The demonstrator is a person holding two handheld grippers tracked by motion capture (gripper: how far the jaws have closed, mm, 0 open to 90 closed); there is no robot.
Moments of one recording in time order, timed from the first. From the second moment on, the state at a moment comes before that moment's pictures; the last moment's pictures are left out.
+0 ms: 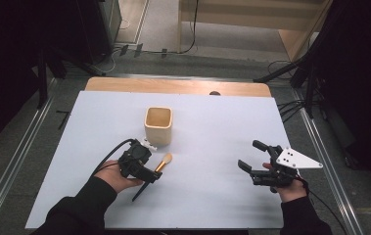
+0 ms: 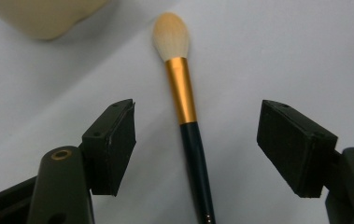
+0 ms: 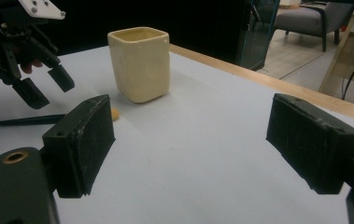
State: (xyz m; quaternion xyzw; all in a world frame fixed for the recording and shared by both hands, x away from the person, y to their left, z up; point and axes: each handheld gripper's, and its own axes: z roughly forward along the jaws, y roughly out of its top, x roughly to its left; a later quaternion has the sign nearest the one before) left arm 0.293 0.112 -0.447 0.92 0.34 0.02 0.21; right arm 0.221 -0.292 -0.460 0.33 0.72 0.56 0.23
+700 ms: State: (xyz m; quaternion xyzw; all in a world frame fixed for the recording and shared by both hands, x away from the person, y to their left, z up) left arm 0.302 0.091 -0.467 0.94 0.33 0.01 0.11; right arm 0.221 -0.292 -0.461 0.34 0.72 0.56 0.23
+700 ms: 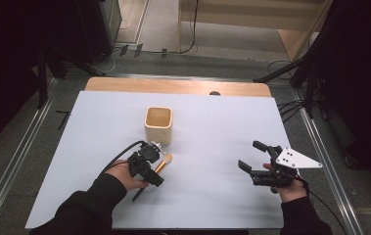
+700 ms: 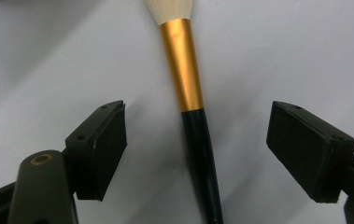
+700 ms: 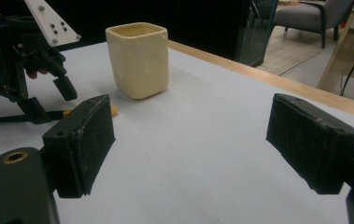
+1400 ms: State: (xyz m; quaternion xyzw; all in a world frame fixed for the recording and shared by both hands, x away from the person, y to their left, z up) left arm 0.303 0.076 -0.473 0.94 0.34 0.04 0.07; right arm 0.220 -0.293 -0.461 0.34 0.72 0.56 0.23
